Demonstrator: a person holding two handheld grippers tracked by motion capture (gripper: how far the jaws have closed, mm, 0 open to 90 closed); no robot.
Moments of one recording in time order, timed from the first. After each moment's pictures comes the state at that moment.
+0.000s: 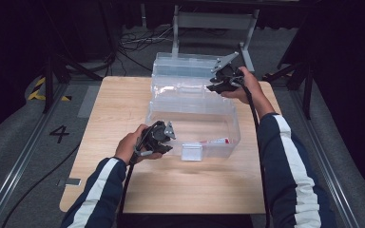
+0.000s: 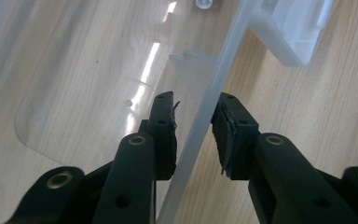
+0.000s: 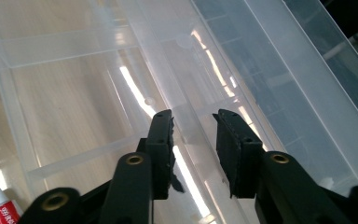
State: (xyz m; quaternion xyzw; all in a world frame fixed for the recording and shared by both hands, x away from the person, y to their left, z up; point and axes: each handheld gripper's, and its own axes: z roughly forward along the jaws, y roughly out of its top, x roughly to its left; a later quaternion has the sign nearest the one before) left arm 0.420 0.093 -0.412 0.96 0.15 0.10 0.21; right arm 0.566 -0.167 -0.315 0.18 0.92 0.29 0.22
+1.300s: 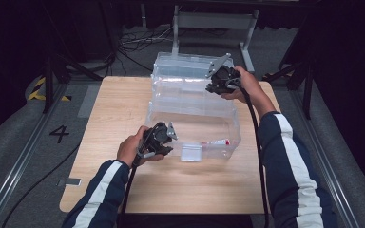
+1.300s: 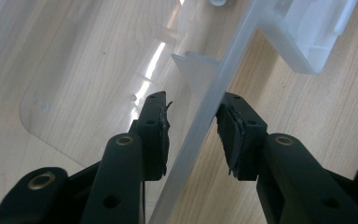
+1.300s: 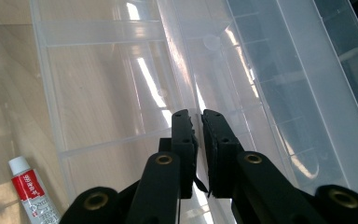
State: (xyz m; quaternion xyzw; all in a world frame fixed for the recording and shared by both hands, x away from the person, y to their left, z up) left arm 0.416 0.088 -0.415 0.96 0.17 0.12 0.20; right arm 0.548 -0.151 -0.302 0.12 0.94 0.24 0.21
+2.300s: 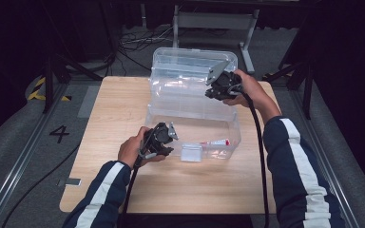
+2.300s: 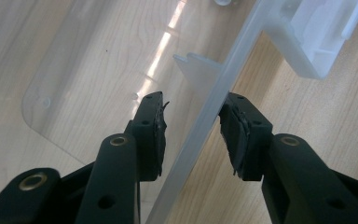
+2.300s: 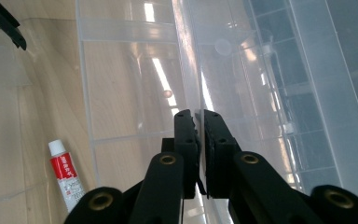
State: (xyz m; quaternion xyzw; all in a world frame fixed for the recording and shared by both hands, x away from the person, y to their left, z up) left arm 0.414 0.085 -0.416 0.95 0.18 0.12 0.20; right arm 0.518 -0.146 -0.292 0.08 0.95 0.23 0.21
